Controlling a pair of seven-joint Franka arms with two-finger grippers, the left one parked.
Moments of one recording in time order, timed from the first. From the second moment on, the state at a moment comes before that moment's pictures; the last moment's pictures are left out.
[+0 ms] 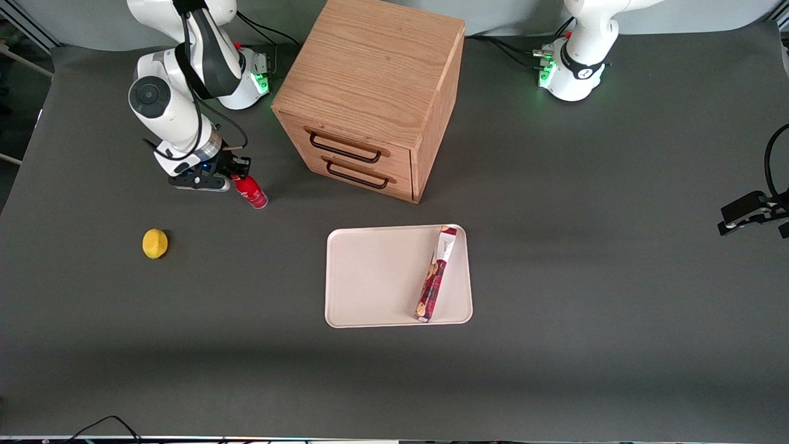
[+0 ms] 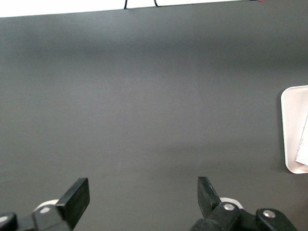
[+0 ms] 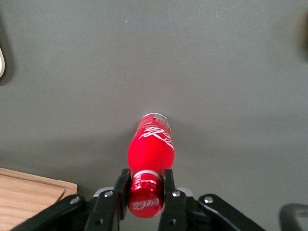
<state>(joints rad) -0.01 -0.22 0.29 -2.58 0.07 2.27 0.33</state>
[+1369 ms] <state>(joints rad) 0.05 0.14 0.28 -1.58 0.06 1.67 0.38</state>
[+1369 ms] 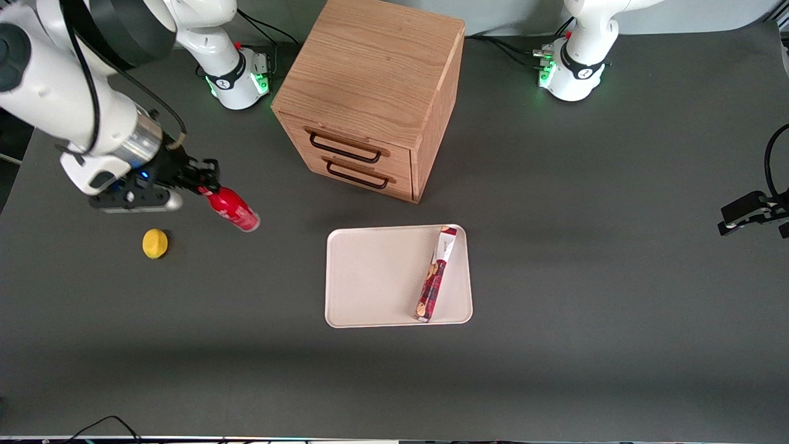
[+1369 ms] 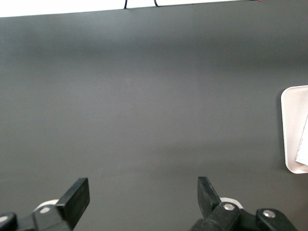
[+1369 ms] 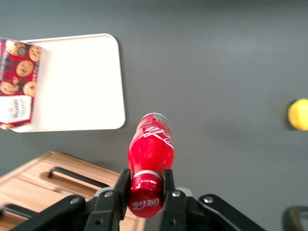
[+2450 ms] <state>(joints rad) 0.23 0.66 0.38 -1.36 -0.16 1.91 0.85</state>
